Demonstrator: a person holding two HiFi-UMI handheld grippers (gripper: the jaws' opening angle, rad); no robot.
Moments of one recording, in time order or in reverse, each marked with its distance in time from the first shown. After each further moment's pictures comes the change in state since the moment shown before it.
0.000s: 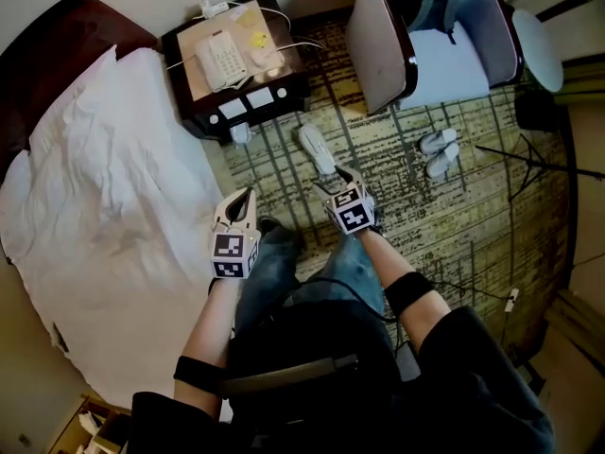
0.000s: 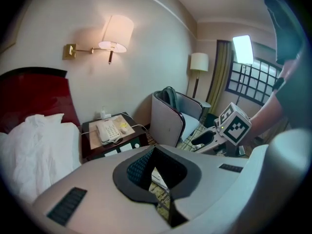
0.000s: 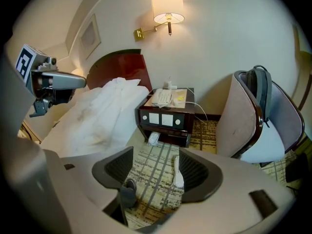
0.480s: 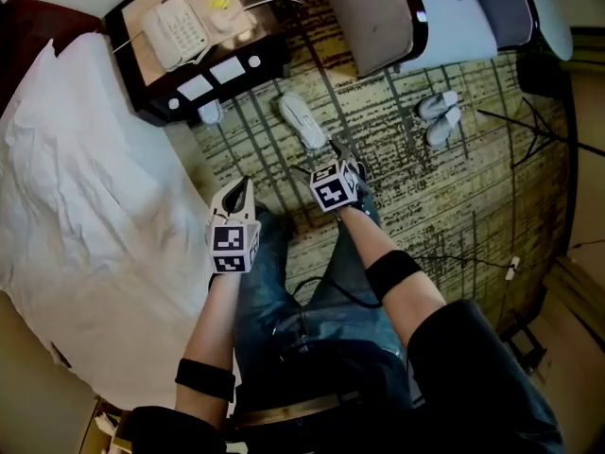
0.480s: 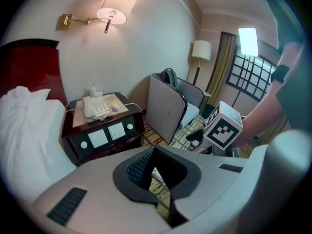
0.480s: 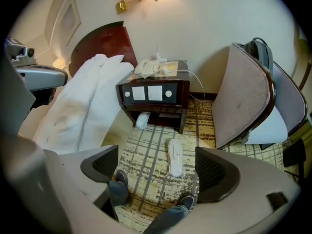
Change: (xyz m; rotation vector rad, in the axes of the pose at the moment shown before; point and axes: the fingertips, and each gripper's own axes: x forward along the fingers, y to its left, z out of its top) left arm 0.122 -0.009 -0.093 -0.046 0.108 -0.085; right arm 0.140 -0.047 -0.082 0.079 0.161 -0.081
